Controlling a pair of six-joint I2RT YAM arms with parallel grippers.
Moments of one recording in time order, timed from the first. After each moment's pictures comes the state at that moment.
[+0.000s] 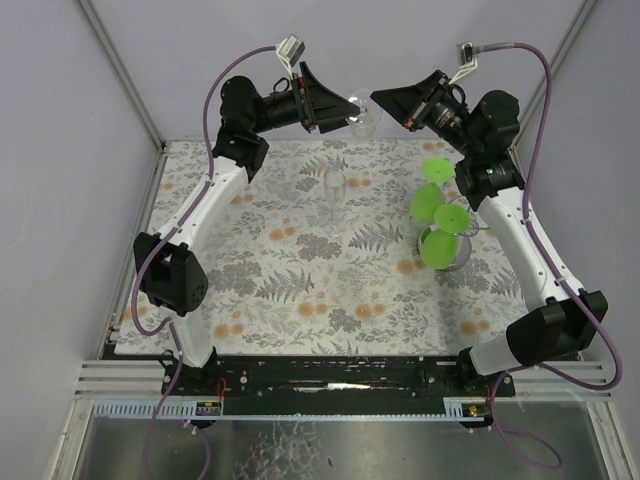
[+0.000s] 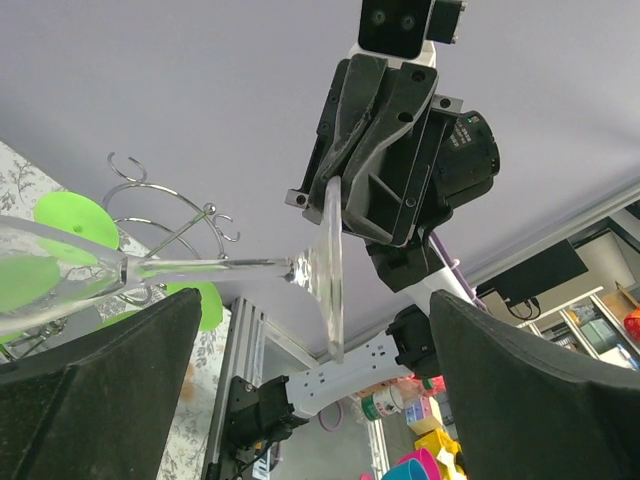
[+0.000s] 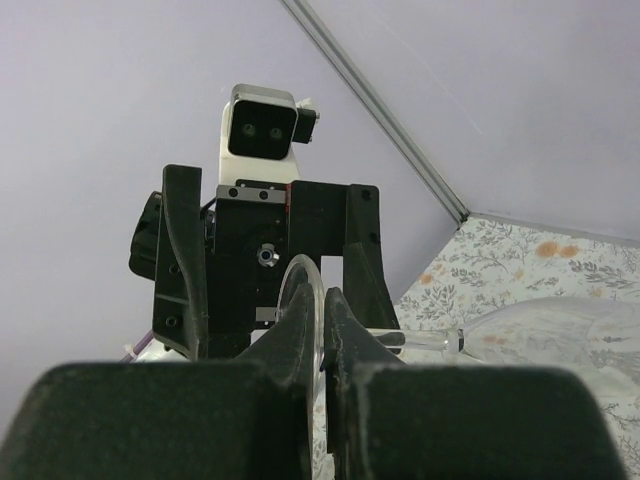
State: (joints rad) left arm -0.34 1.84 1.84 0.44 0.98 -1.28; right arm 0.27 1.47 1.55 0.22 -0.57 0.89
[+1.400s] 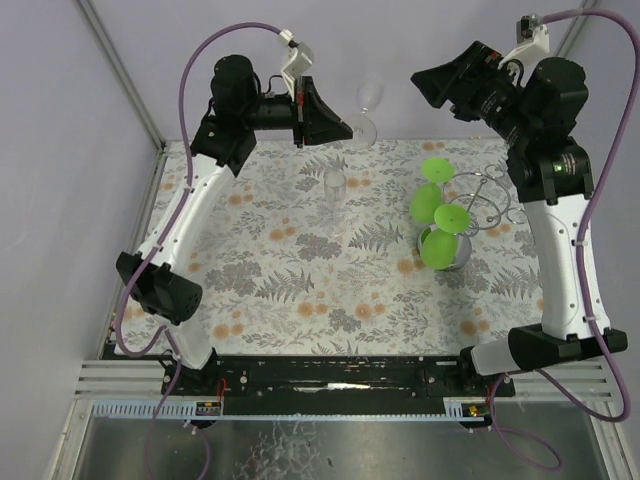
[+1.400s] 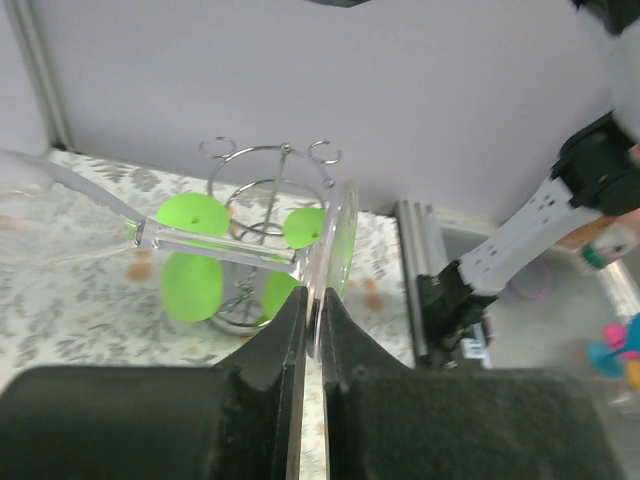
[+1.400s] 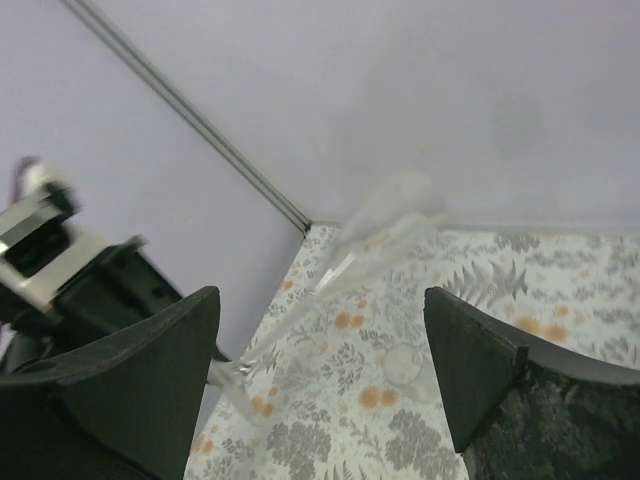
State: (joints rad) left arm -0.36 1.79 2.02 -0.06 1.16 -0.45; right arm 0.21 1.42 1.97 -0.48 -0.31 0.58
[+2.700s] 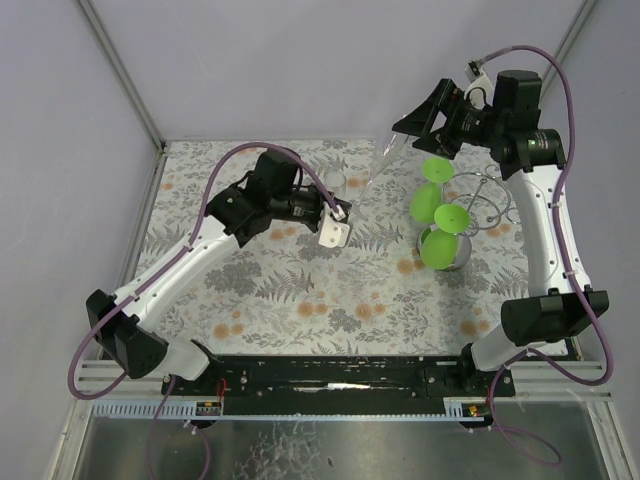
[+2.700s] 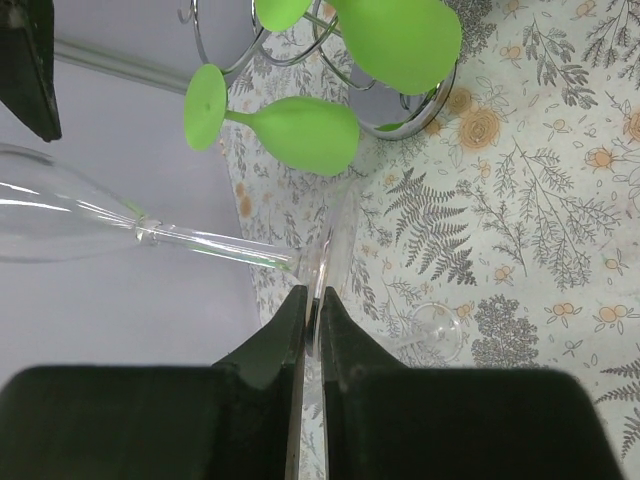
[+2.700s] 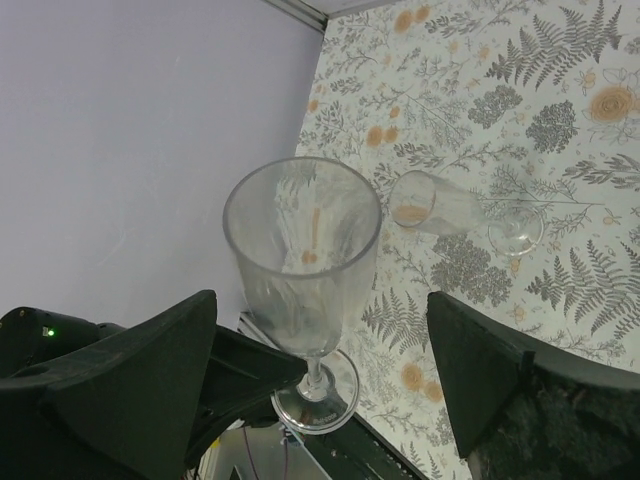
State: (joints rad) left arm -0.67 1.43 1.47 -0.57 0.67 1.27; right arm 0.09 1.57 1.90 -0.76 -0.70 0.65
